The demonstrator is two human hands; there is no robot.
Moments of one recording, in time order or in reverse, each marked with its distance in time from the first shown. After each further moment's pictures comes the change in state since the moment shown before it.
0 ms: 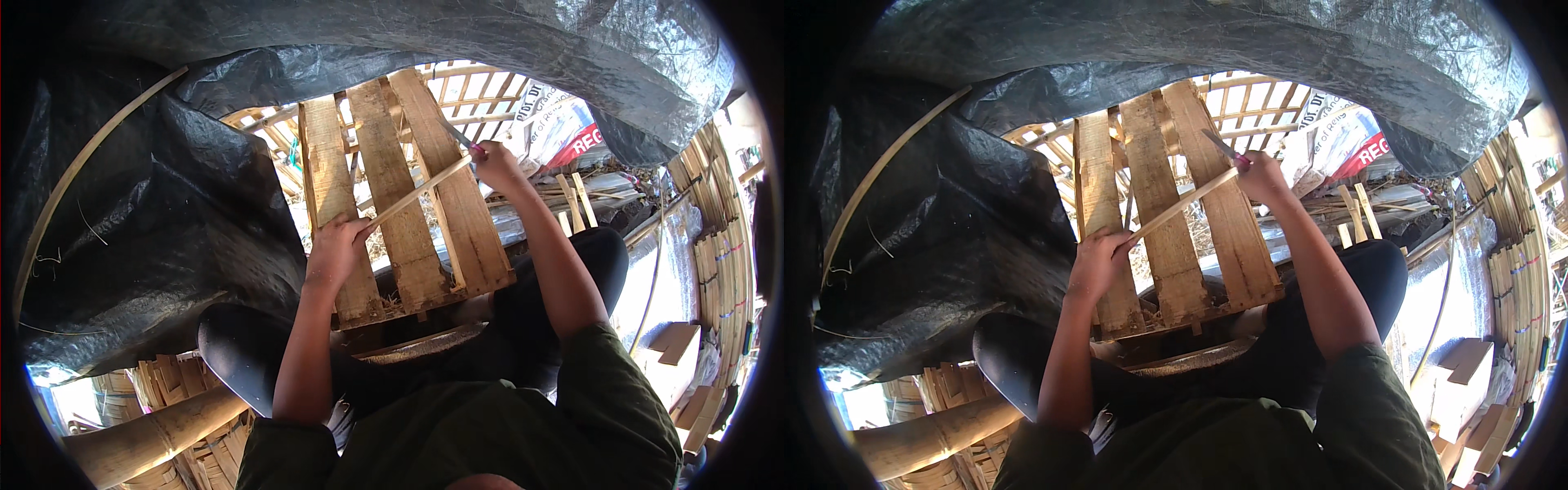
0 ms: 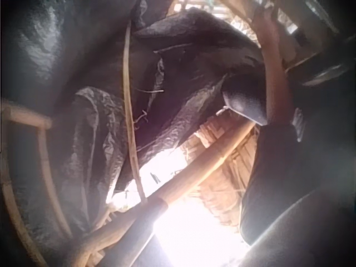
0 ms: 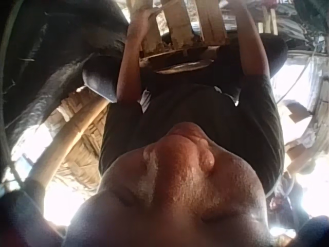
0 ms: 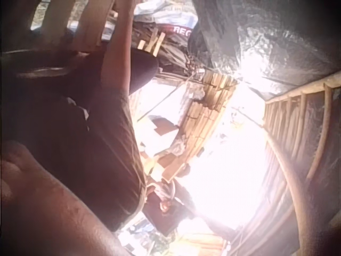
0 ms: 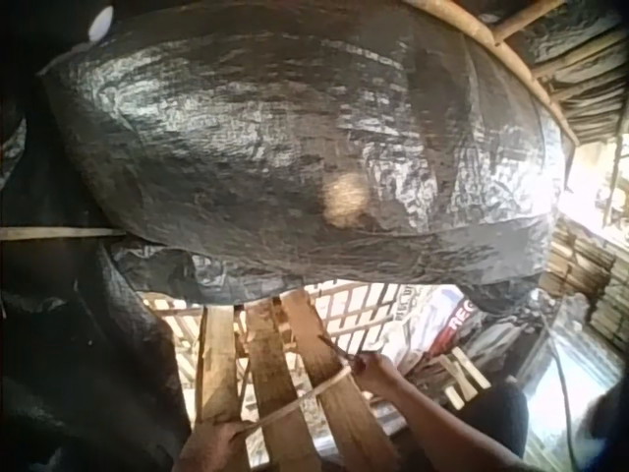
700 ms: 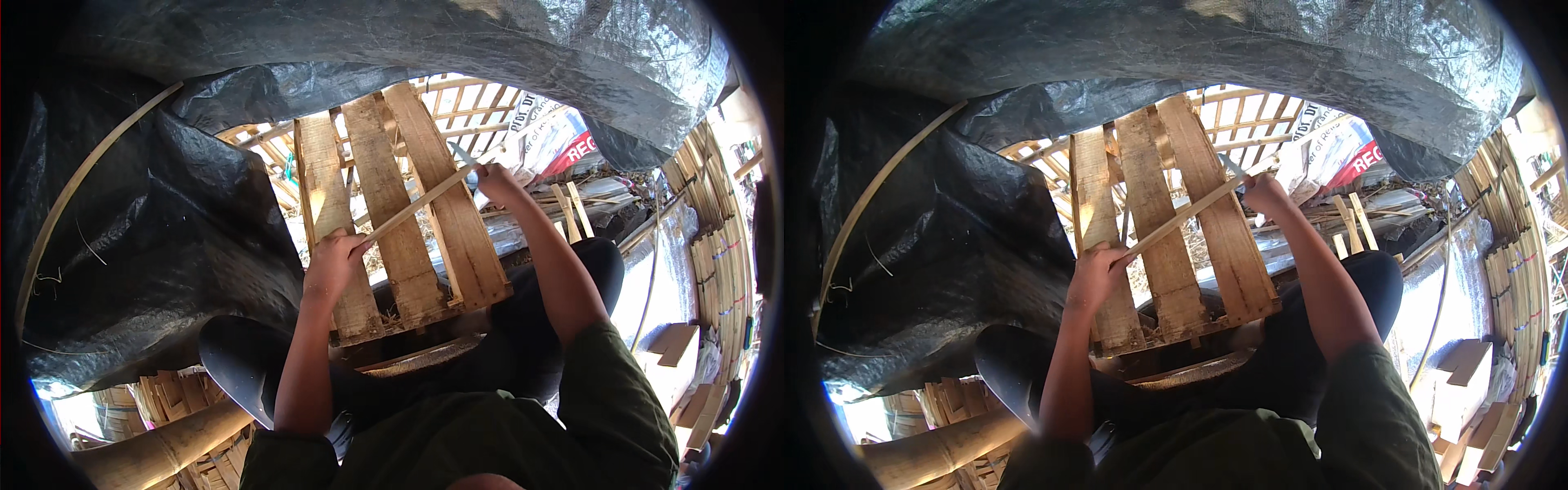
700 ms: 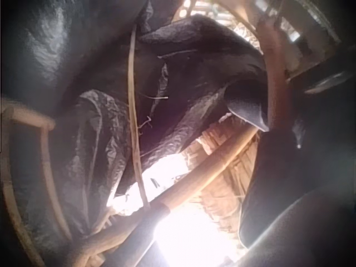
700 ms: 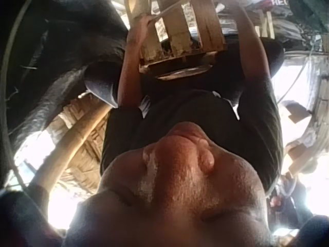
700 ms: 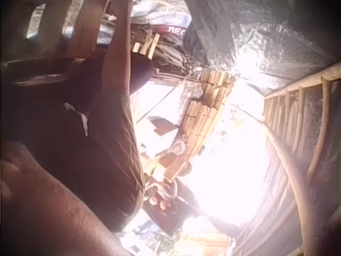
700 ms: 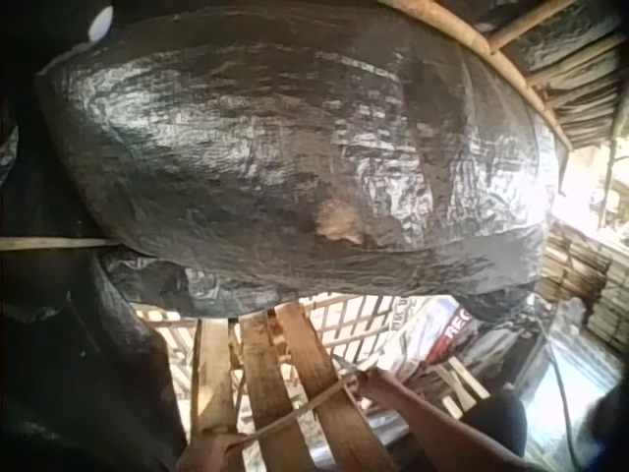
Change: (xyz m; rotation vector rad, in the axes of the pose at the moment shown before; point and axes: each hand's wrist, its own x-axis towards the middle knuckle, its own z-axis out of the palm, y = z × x) left_hand 0.010 -0.005 -0.001 -0.048 -0.104 -0.073; right_hand 0.015 0.028 0.001 -0.020 -0.197 0.298
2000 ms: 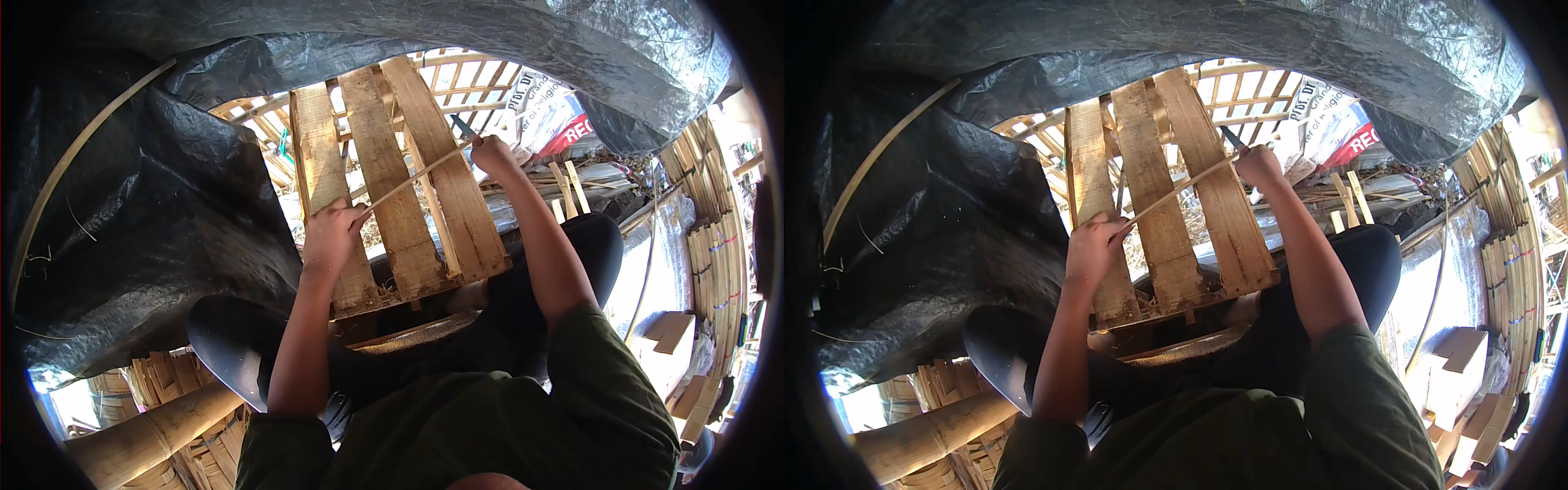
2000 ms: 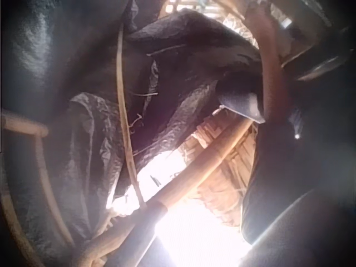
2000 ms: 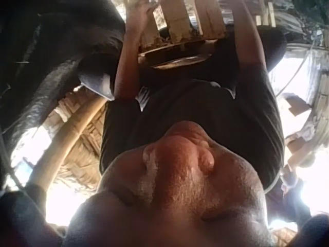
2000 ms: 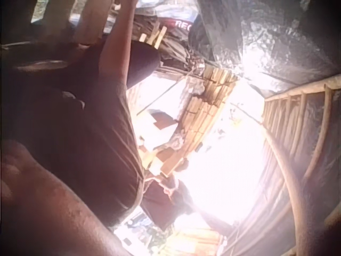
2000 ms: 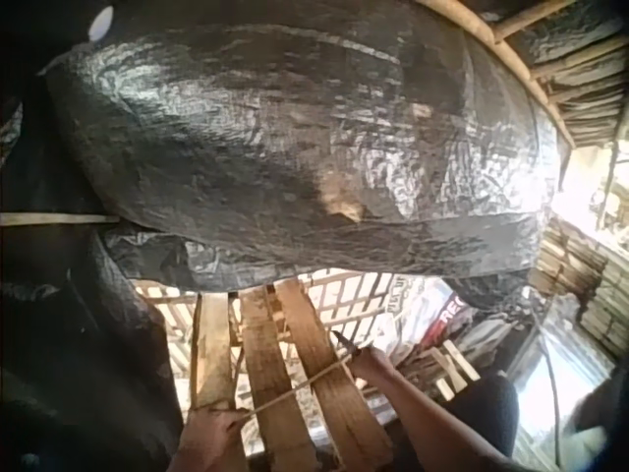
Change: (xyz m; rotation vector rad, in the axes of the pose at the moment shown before) left_hand -0.007 -0.004 0.017 0.173 0.157 0.149; right_hand -0.010 -0.012 0.011 -0.091 0.002 -0.054
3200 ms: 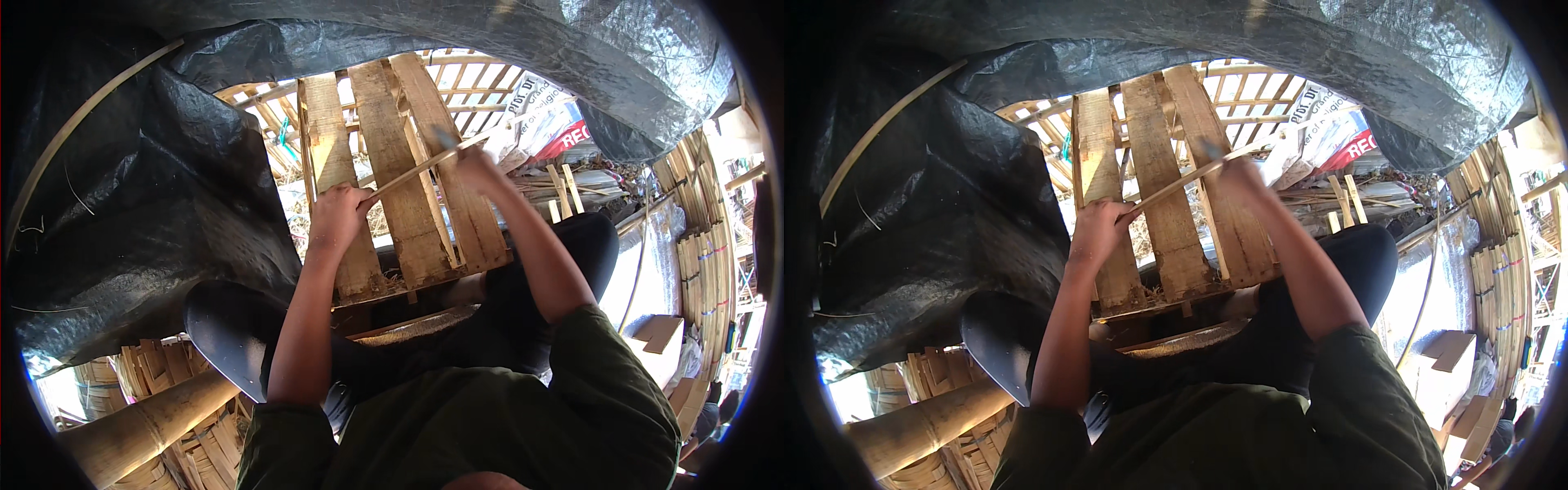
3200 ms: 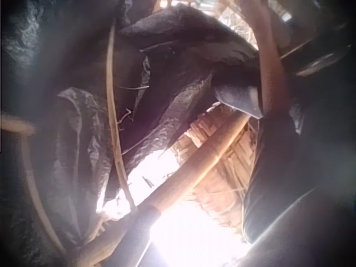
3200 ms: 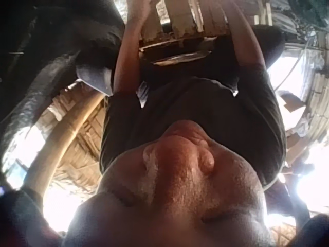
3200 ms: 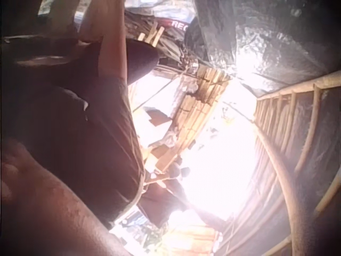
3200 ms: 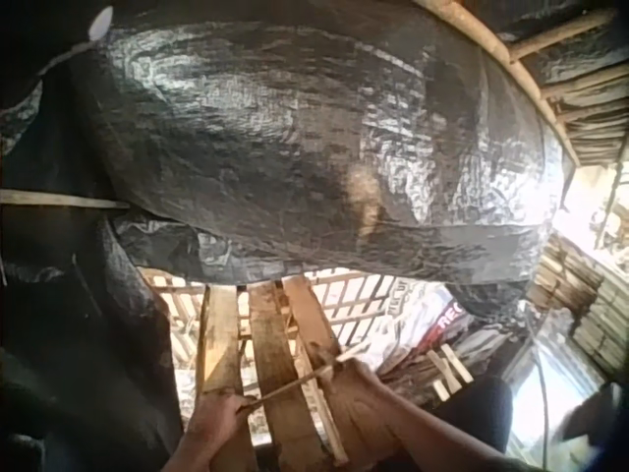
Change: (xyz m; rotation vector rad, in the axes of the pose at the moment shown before) left_hand 0.005 -0.006 -0.004 -0.075 -0.035 -0.068; right_hand -0.055 -0.045 0.017 -0.121 -0.104 -0.155
